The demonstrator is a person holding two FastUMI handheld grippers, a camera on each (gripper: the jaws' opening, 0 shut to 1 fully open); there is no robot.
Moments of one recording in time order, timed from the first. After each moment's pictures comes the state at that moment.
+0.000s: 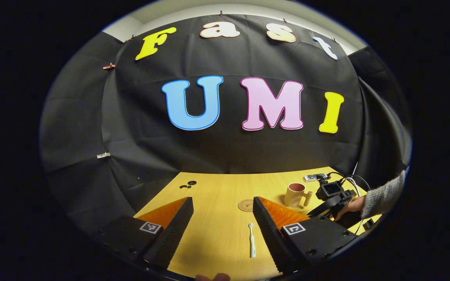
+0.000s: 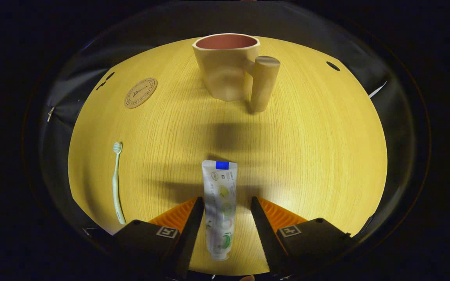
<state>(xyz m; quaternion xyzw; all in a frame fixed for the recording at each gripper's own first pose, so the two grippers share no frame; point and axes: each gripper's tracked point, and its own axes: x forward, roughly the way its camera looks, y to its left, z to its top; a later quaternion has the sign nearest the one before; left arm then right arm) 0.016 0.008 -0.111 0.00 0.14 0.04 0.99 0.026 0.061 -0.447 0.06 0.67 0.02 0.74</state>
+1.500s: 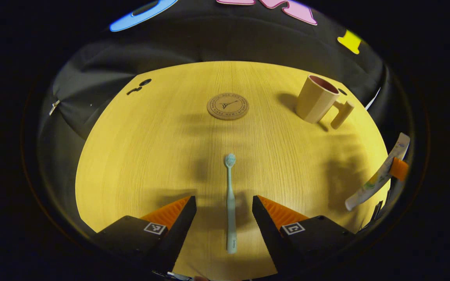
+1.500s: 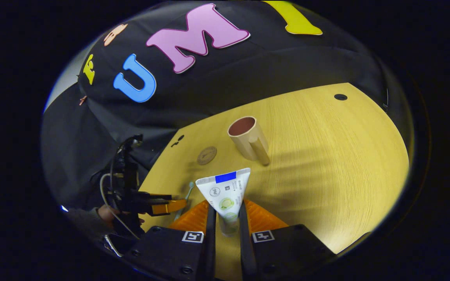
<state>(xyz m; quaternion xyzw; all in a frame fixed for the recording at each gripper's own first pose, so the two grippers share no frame) 0.086 -0.063 -0.378 0.00 0.54 0.00 0.84 0.067 0.014 -0.347 0.27 0.39 0.19 0.86</state>
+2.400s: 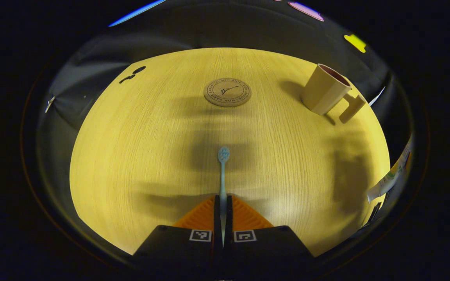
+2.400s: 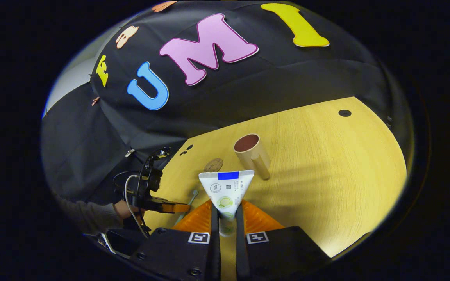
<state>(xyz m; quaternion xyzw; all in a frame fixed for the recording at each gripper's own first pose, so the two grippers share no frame) 0.092 -0.070 -0.393 -0.03 0.56 -0.01 0.83 0.070 -0.007 -0.321 0.27 0.35 0.21 0.87</state>
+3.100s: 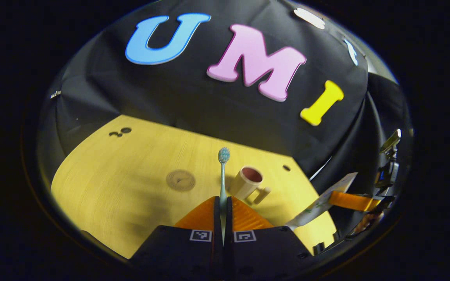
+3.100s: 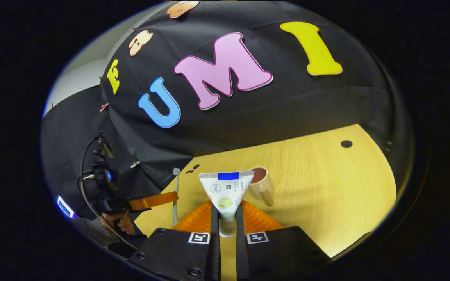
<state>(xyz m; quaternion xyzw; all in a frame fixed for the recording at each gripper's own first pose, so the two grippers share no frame) 0.136 -0.137 -0.174 -0.18 0.25 -0.10 0.95 0.115 -0.024 -0.236 0.25 0.27 0.21 0.90</state>
